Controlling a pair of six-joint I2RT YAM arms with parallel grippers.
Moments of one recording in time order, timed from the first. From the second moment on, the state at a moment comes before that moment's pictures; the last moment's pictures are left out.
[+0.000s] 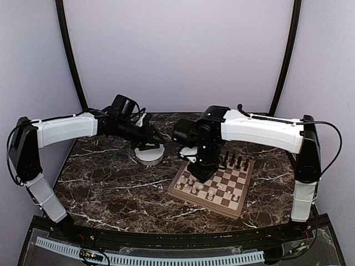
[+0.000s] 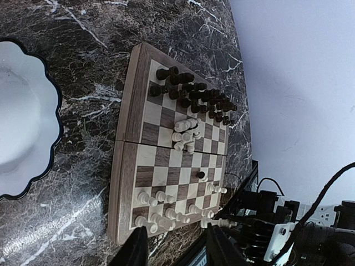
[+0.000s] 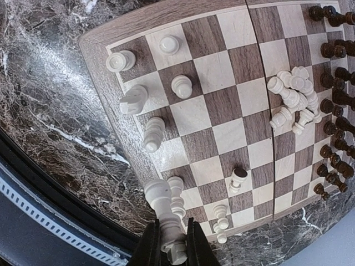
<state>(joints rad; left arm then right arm) -0.57 1.67 1.27 -0.40 0.58 -0.75 1.07 1.94 1.78 -1.38 0.06 0.23</state>
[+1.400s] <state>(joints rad) -0.57 1.67 1.25 -0.41 0.59 -0.75 1.10 2.07 1.74 -1.37 0.14 0.21</state>
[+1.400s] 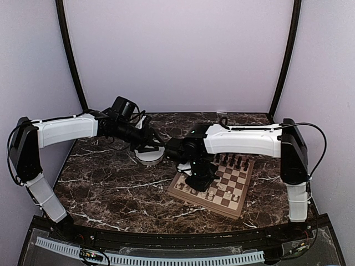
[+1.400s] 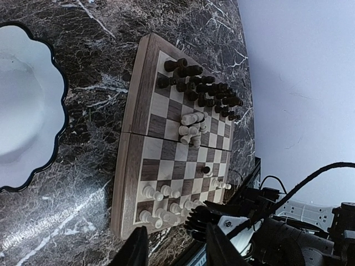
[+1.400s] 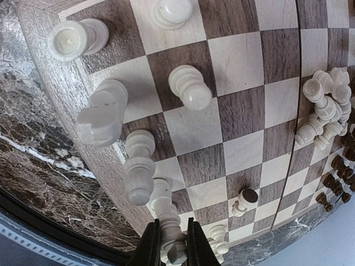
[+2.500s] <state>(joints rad) -0.57 1.70 1.25 -0.39 0.64 -0.77 1.10 2.08 1.80 -1.36 0.13 0.21</state>
